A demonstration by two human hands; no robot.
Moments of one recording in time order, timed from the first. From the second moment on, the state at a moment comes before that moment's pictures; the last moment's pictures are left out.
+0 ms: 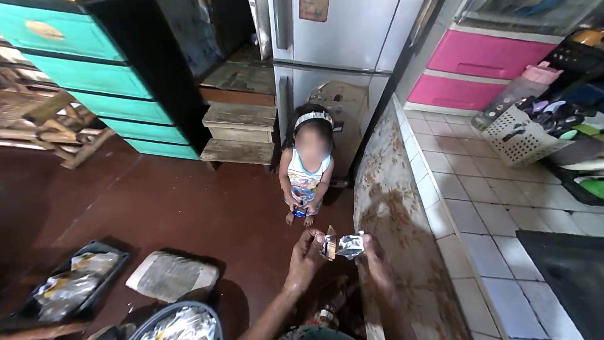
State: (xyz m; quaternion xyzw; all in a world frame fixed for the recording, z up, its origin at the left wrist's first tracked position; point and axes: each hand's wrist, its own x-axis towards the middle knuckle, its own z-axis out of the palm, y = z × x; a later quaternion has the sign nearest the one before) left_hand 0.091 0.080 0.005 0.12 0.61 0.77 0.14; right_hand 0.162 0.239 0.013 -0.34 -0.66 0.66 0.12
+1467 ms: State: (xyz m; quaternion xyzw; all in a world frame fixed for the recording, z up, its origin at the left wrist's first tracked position) left_hand 0.101 0.052 0.010 0.23 0.80 0.49 0.24; right_hand 0.152 0.201 -0.021 -0.33 -0.41 0.84 0.12
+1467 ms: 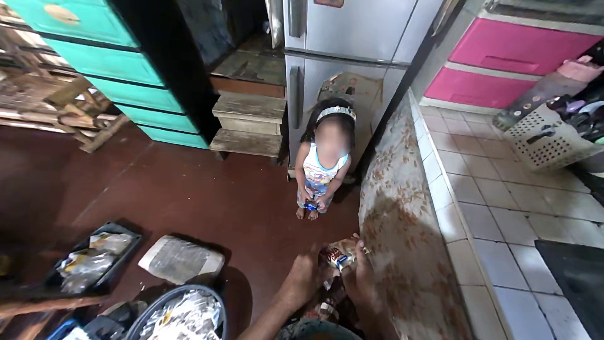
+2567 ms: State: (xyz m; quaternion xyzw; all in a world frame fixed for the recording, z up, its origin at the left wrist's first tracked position) left_hand 0.112 0.049 -0.027 -0.04 0.57 0.73 0.39; right_hand 0.160 0.210 -0.024 -0.36 -0.25 0.89 0.12
